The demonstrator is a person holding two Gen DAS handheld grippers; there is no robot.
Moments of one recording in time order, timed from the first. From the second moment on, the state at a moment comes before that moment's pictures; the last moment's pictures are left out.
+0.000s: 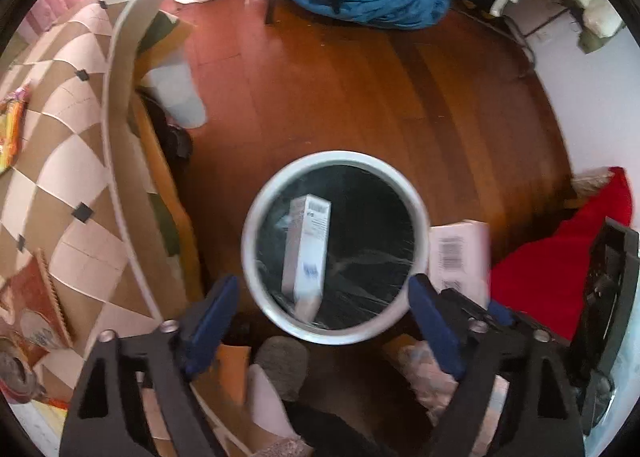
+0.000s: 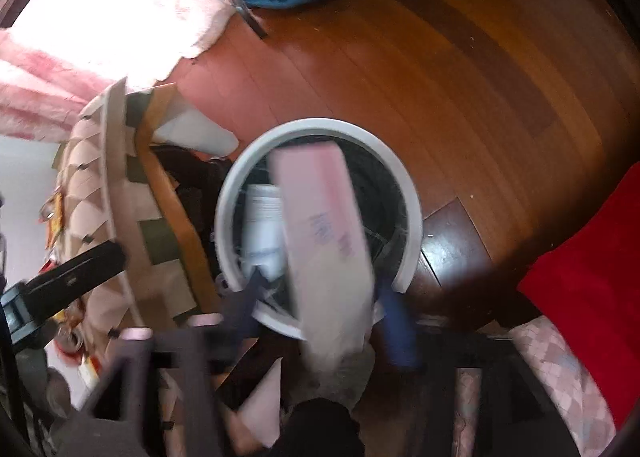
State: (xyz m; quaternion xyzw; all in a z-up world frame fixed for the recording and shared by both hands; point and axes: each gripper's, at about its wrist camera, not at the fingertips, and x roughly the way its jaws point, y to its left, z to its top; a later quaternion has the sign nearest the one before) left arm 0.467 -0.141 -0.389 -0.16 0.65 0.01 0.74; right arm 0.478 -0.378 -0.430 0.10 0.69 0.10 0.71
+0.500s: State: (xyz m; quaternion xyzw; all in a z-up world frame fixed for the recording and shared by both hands) left arm 0.421 -0.136 -0.383 -0.06 0.65 0.10 0.75; right arm 0.456 -0.378 -0.419 -0.02 0.68 0.05 0.73
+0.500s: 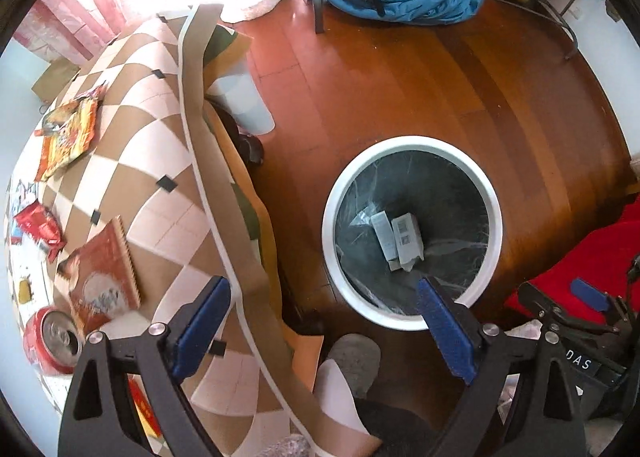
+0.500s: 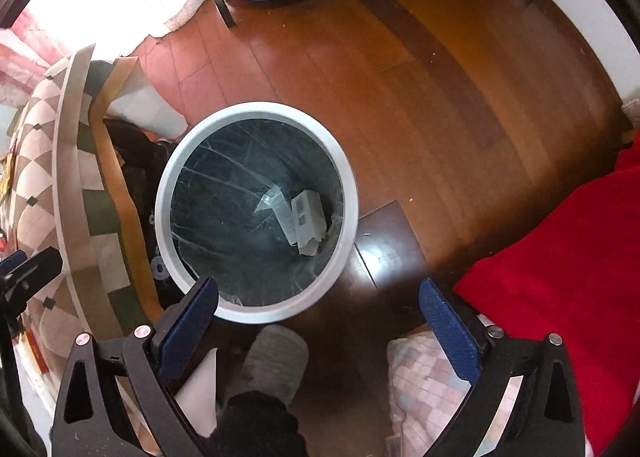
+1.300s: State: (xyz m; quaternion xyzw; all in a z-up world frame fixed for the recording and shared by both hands) left arm 0.352 -0.135 -0.237 -0.09 0.55 0.07 0.83; right arm 0.388 -0.353 -0.230 0.01 0.59 0.09 0.80
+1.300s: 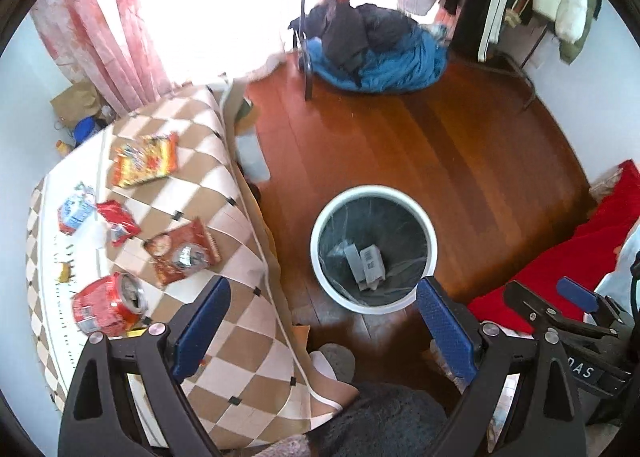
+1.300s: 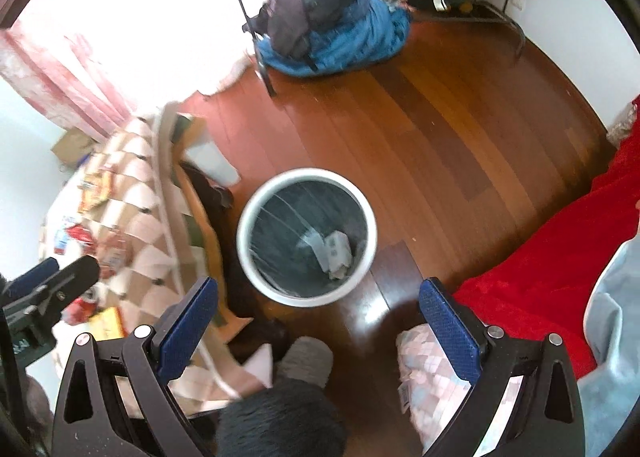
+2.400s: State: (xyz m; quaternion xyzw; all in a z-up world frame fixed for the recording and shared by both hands) left arm 0.141 0.114 -0.405 -0.16 0.61 0.31 0.71; right arm 0.252 0.033 -0.391 -0.40 0.59 0.40 0.58
